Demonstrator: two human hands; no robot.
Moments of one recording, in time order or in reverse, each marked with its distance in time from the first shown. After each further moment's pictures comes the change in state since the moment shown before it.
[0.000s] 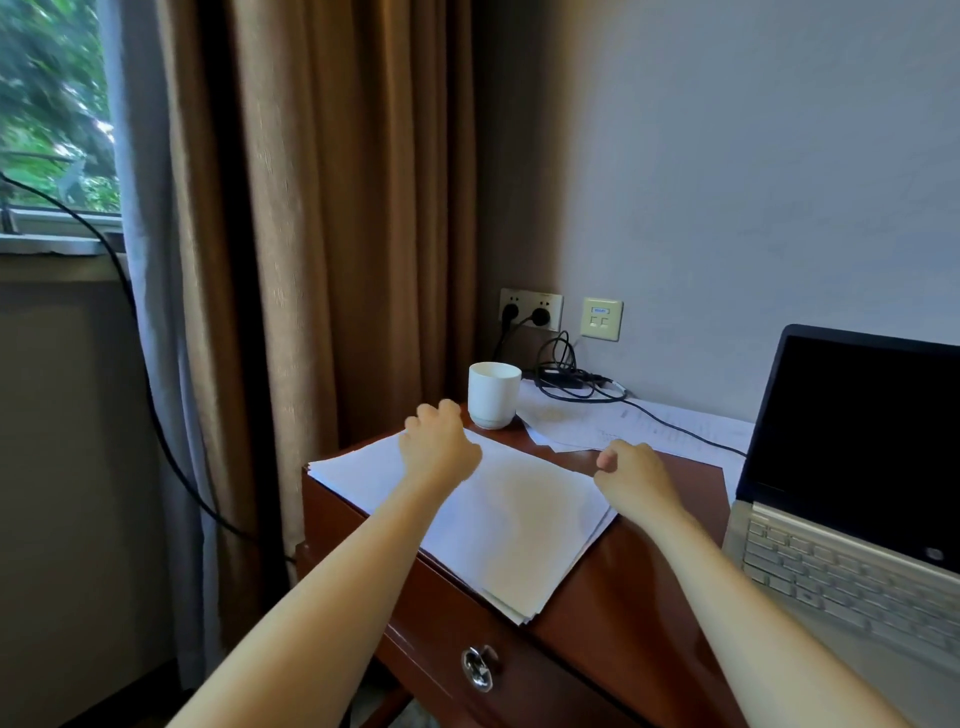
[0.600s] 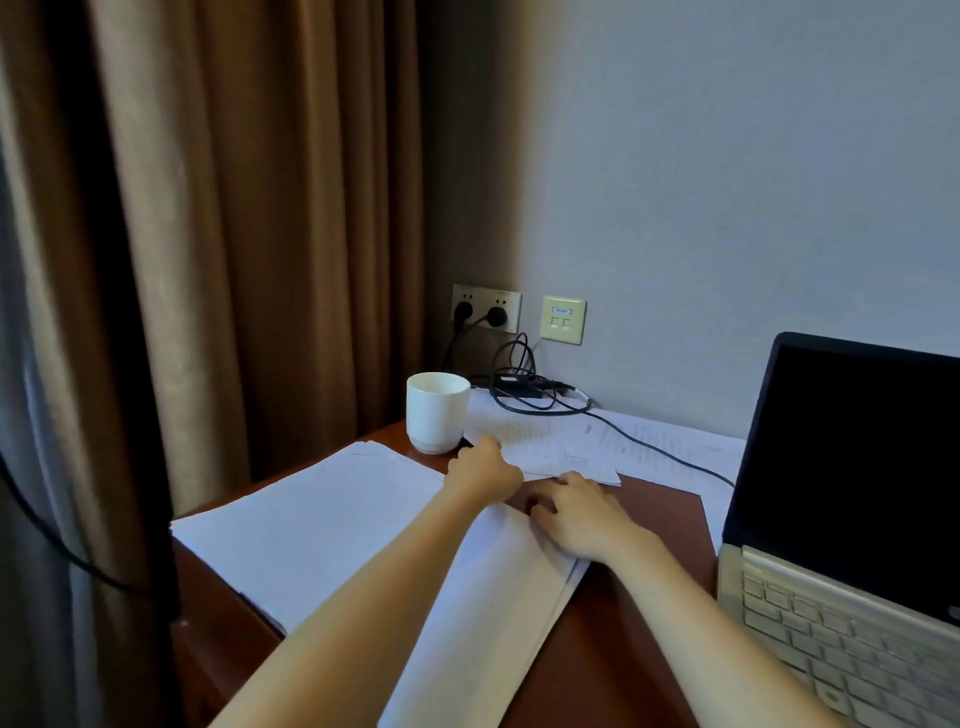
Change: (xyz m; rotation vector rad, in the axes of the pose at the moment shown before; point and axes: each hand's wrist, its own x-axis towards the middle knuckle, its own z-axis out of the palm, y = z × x) left_hand 0.066 0.077 0.088 -0.281 -0.429 0.028; right_hand 0.065 0.019 0.029 -0.330 -0.310 -0.179
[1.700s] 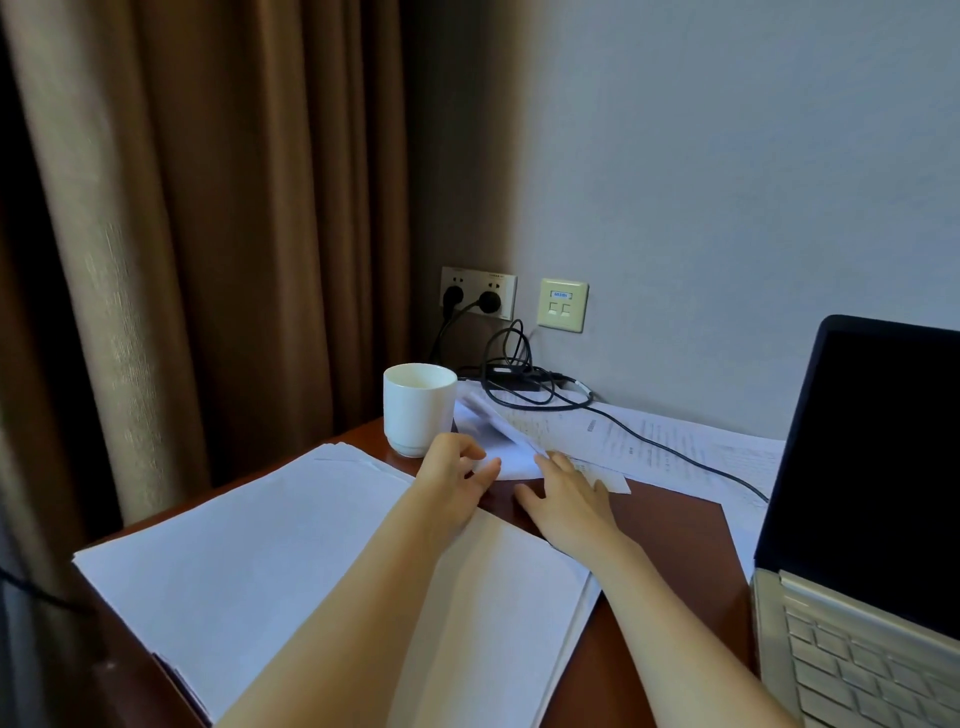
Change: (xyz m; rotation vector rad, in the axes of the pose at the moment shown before) left_hand 0.024 -0.007 0.005 -1.497 -0.063 -0.363; right_hand 0.046 0.004 0.017 0.153 0.122 0.087
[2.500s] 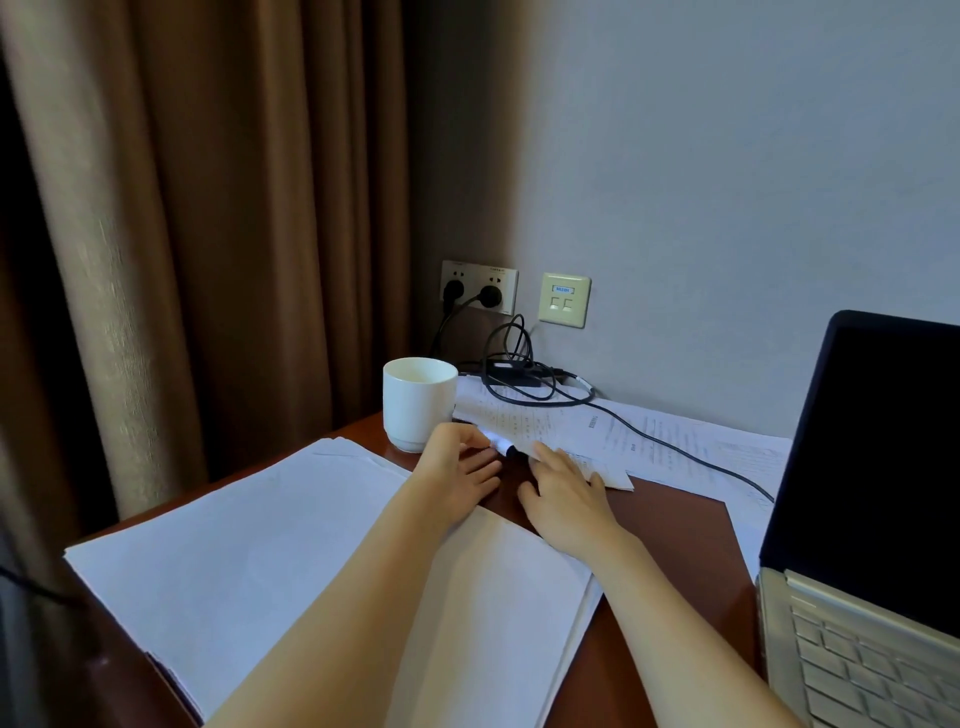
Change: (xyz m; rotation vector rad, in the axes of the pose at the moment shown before) left_hand 0.010 0.005 -0.006 0.123 -0.092 -0.006; right_hand 0.006 0.001 0.005 -0.067 -0.012 -0.088
